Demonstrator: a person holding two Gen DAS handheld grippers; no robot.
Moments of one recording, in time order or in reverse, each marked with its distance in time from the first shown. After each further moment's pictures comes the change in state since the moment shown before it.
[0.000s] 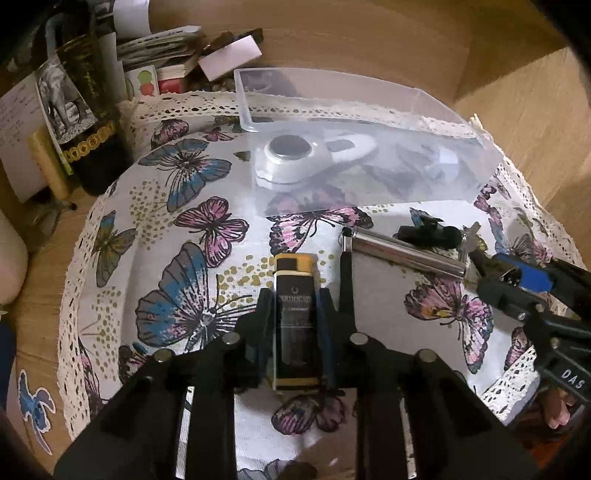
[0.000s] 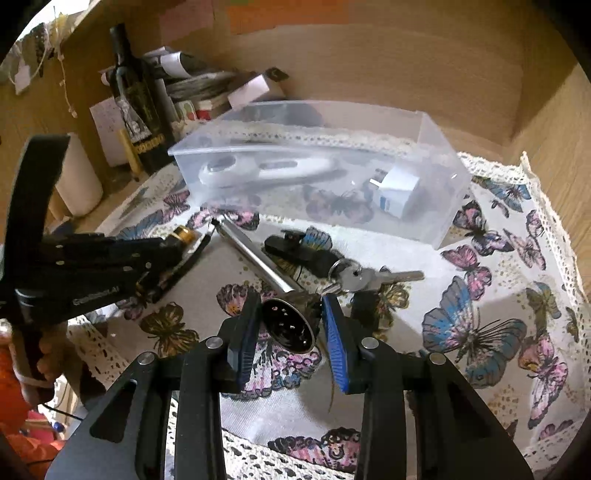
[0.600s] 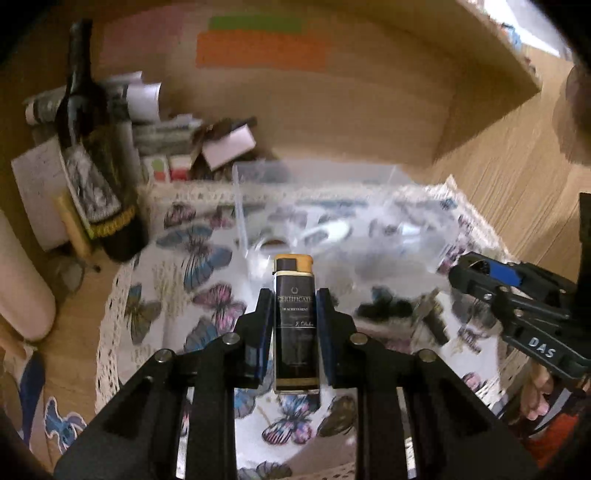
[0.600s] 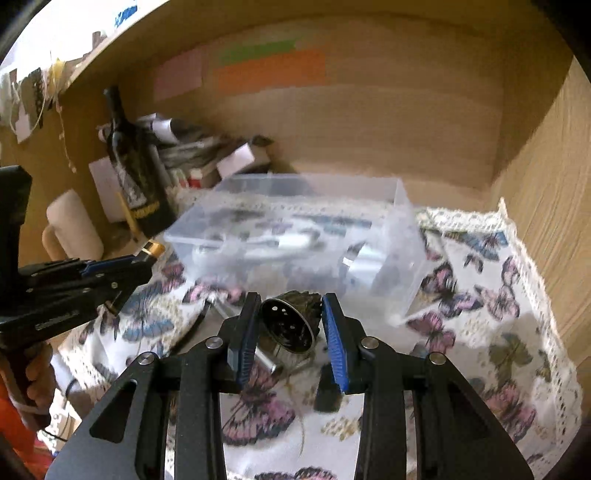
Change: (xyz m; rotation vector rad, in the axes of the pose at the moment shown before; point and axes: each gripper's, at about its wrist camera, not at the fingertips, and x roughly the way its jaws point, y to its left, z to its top) left arm -0.068 -0.010 0.034 0.010 -0.214 -0.027; right arm -0.029 -0.013 0.044 0.026 -0.173 -0.024
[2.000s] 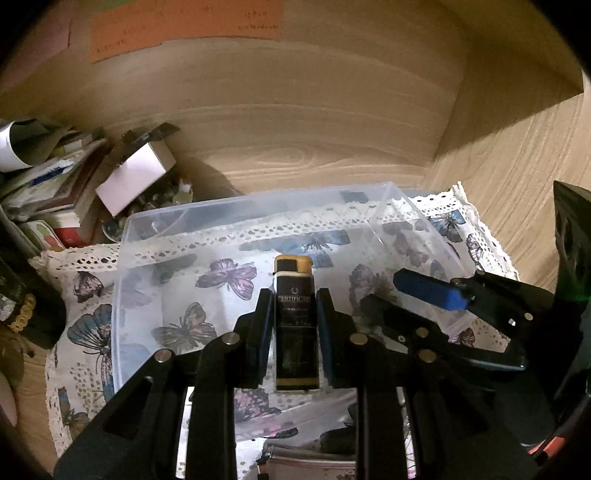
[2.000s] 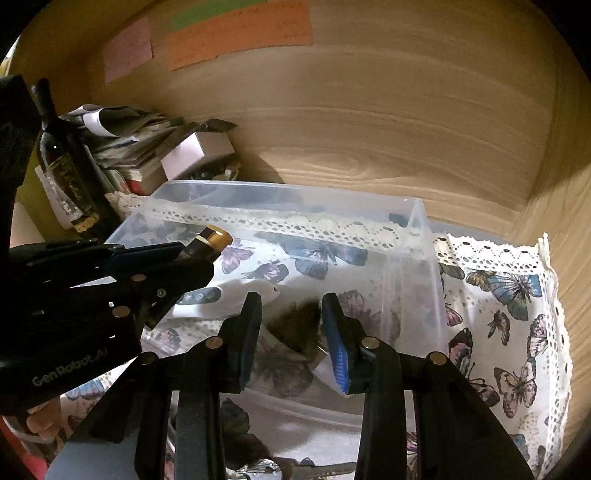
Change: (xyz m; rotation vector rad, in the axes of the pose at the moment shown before) left arm 0.121 -0.041 0.078 0.040 0.112 -0.078; right arm 0.104 -0.033 0.051 -0.036 0.147 0.011
